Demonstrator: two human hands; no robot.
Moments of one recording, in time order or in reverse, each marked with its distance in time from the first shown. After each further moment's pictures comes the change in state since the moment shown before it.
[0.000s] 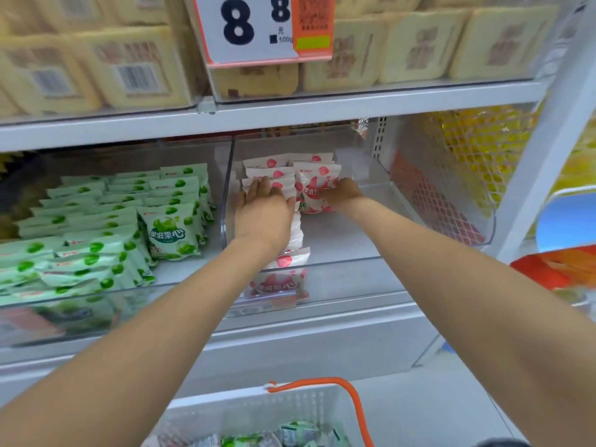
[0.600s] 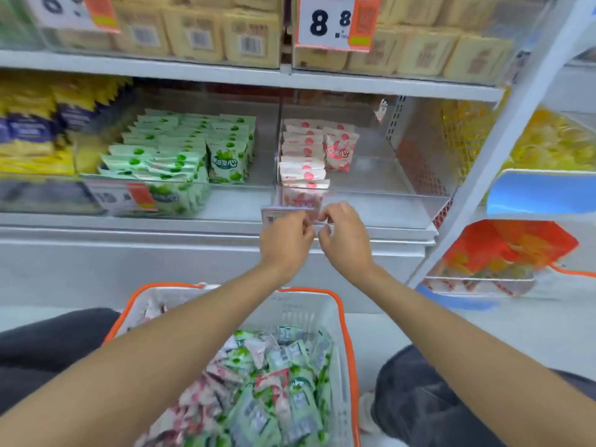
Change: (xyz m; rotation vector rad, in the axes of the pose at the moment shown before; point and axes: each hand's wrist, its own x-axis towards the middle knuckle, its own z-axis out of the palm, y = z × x) left_hand -0.191 0.015 0.003 -0.449 0.121 -0.161; right_hand -0.260 0.043 0.025 -0.174 0.268 -0.634
